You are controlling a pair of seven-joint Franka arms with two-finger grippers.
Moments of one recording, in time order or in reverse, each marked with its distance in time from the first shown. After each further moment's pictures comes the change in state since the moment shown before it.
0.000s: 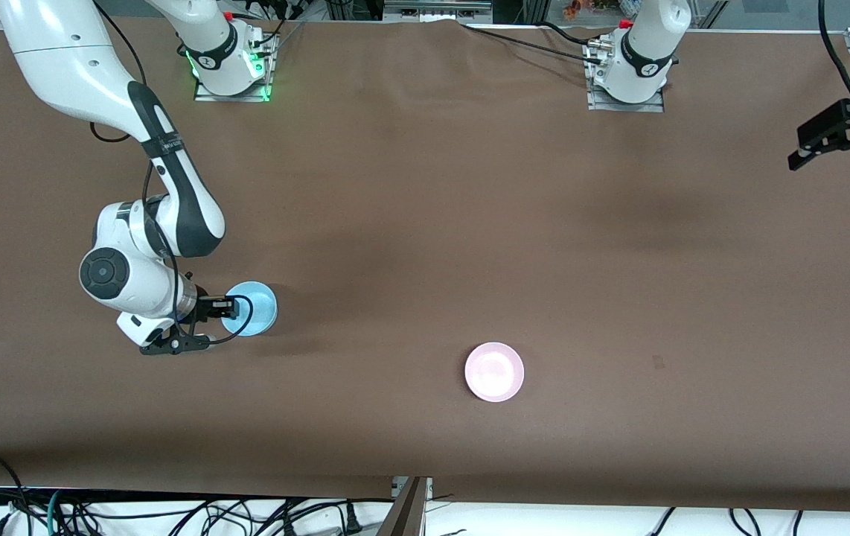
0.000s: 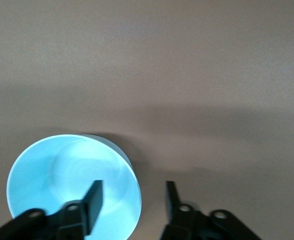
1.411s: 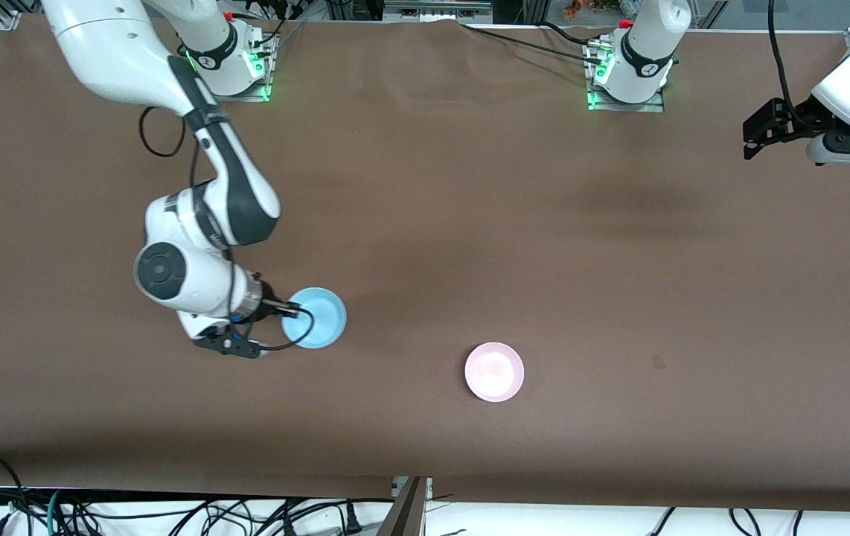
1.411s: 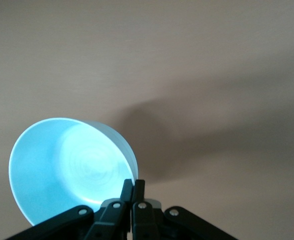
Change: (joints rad) left arm -0.002 -0.033 -0.101 -0.104 0.129 -0.003 -0.089; right arm 0.200 0.060 0.042 0.299 0.169 -0.194 0.552
